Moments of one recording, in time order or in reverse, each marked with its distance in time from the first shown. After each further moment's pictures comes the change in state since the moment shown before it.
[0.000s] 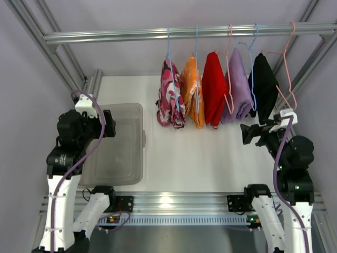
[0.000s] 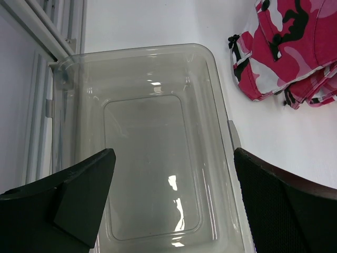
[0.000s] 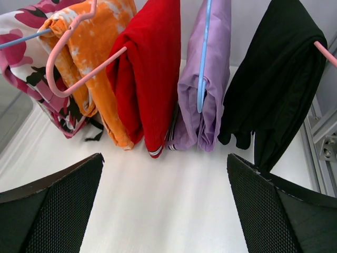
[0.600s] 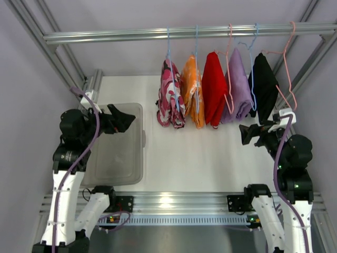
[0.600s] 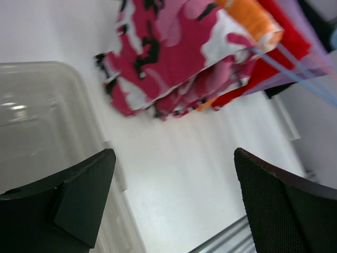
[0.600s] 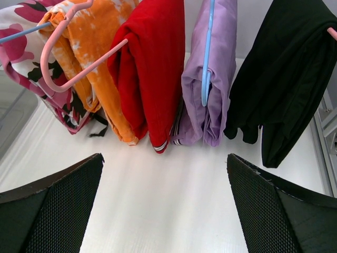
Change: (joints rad) left arm 0.000 -0.003 -0.085 0.198 0.378 -0.296; right arm 0.000 0.004 -0.014 -0.006 -0.011 0.020
